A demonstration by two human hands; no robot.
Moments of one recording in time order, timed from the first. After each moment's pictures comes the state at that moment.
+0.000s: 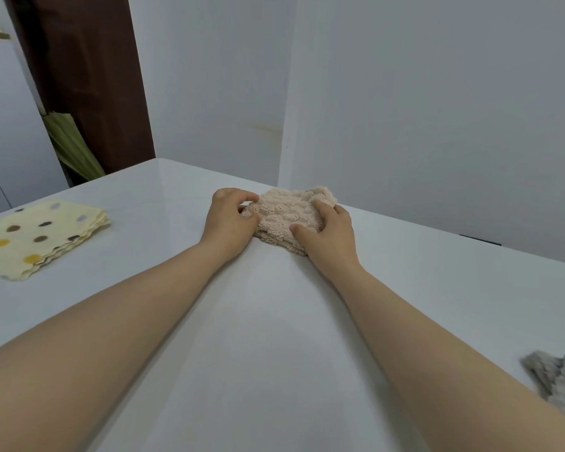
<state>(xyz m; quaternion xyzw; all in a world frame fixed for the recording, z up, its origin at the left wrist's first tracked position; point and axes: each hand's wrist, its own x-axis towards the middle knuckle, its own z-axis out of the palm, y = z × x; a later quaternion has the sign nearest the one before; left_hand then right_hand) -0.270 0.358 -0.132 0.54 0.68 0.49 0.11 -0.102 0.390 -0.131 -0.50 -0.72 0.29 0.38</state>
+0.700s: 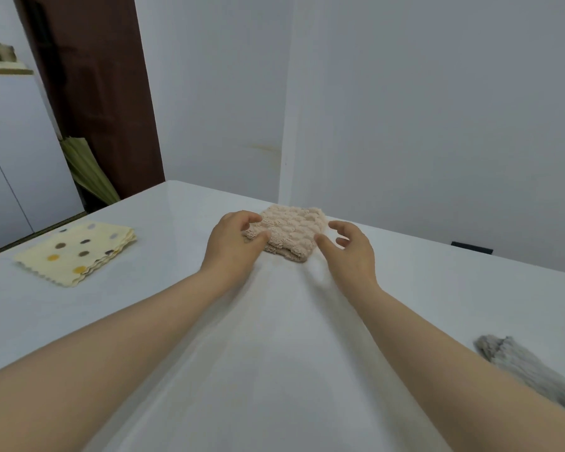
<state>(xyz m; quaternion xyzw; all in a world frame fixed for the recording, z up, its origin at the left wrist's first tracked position) -0.243 0.294 -0.104 0.53 0.67 0.51 0.10 -0.061 0.336 -0.103 -0.49 -0.64 0.34 0.47</state>
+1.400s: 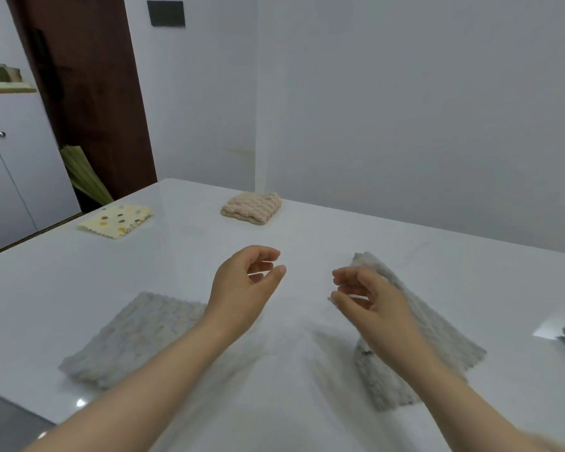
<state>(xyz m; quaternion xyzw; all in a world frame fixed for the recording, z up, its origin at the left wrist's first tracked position) -0.066 0.017 -0.038 0.52 0.61 0.55 0.23 0.131 0.044 -0.046 -0.47 -0.69 0.36 0.42</state>
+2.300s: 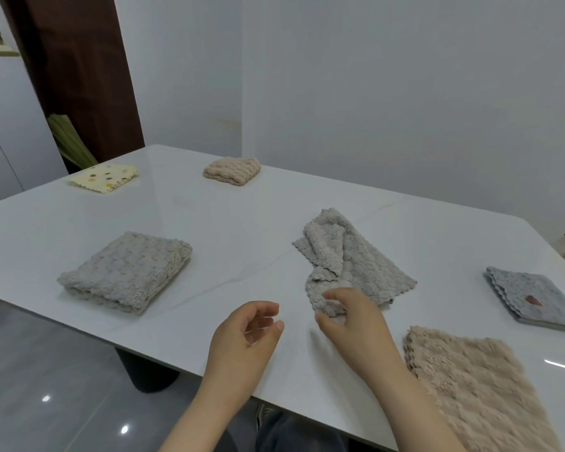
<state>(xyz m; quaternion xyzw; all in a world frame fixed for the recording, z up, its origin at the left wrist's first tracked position) 0.041 -0.117 -0.109 0.47 0.62 0.54 0.32 0.203 -0.044 -0.098 -0.57 -0.75 0.22 0.26</state>
